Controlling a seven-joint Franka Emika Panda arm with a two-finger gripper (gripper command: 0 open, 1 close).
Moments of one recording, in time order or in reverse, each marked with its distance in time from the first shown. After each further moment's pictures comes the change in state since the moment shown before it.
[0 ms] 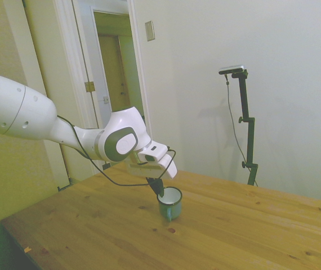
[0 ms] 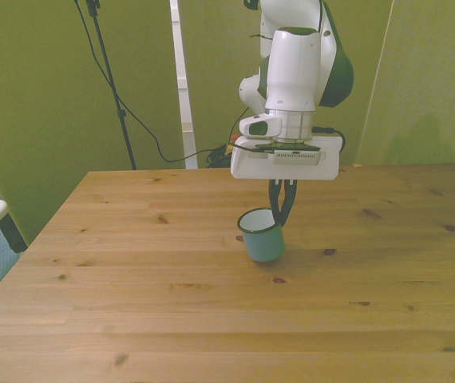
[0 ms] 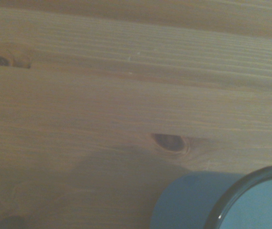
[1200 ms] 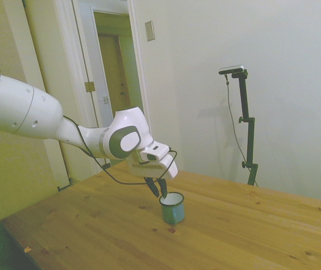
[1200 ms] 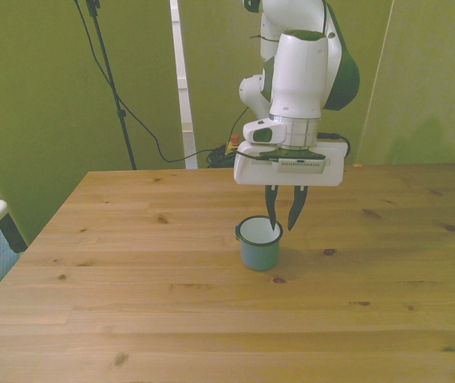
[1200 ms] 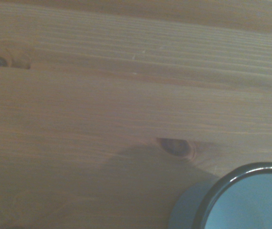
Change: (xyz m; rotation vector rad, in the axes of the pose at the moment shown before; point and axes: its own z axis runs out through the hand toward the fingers) arm 0.007 -0.011 0.001 -0.023 -0.014 0.009
